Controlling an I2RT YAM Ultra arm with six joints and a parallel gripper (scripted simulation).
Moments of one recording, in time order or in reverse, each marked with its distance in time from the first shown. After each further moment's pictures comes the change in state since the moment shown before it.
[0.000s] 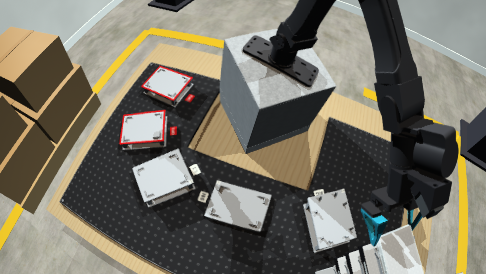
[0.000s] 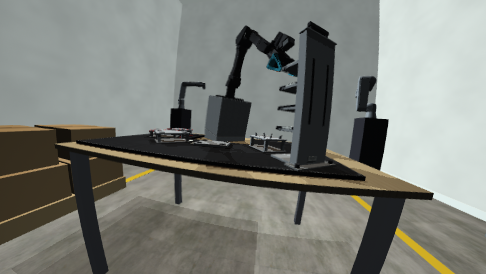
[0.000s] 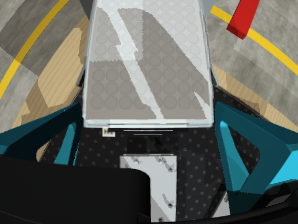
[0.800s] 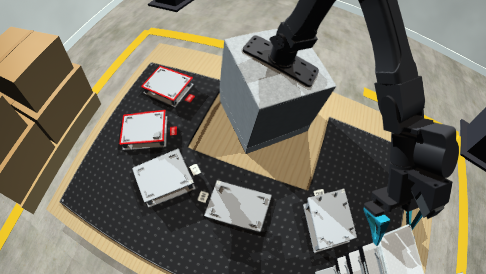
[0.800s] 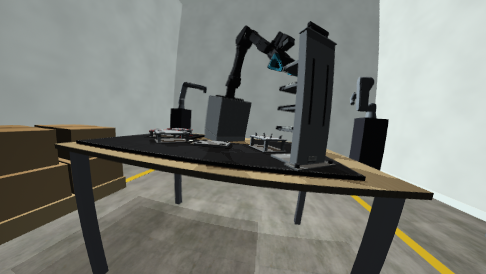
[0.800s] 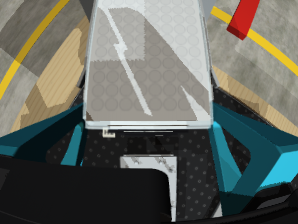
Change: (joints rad) arm 0.000 0.000 0.003 0.000 0.000 -0.001
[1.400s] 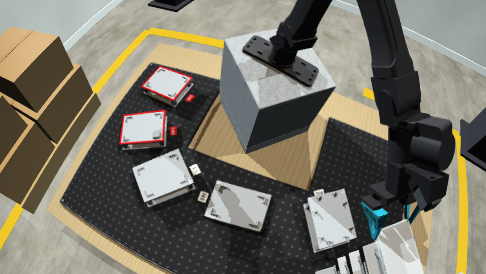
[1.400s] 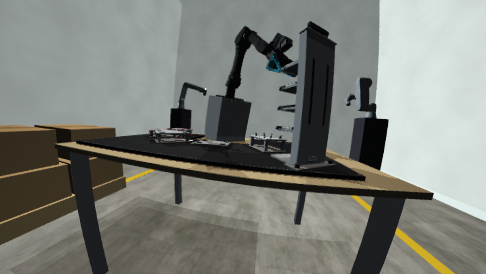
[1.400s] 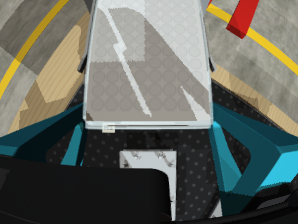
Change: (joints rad) arm 0.006 -0.039 -0.055 0.016 0.006 0.003
